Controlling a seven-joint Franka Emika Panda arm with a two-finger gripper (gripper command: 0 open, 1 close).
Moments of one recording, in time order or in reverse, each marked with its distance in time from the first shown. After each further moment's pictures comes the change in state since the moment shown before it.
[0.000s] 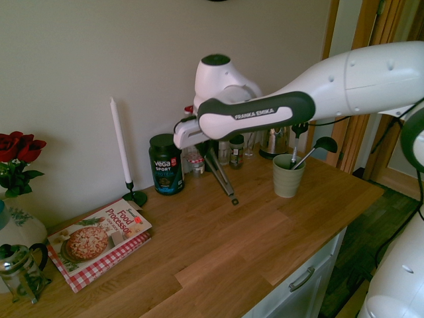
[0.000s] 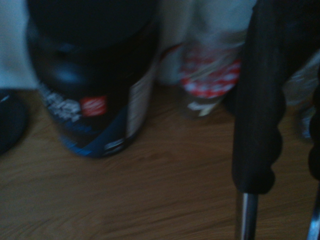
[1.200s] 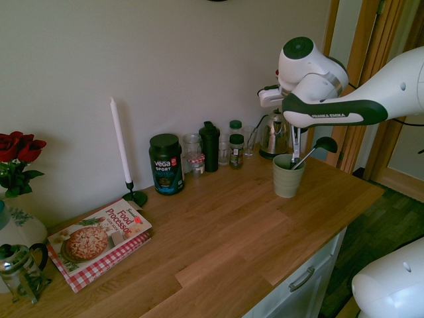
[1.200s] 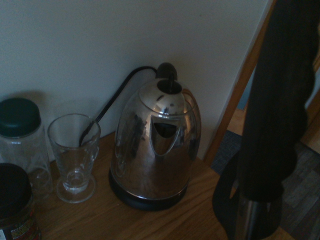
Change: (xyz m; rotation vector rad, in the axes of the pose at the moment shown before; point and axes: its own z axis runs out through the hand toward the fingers) arm 0.133 0.183 0.016 -0.088 0.432 0.410
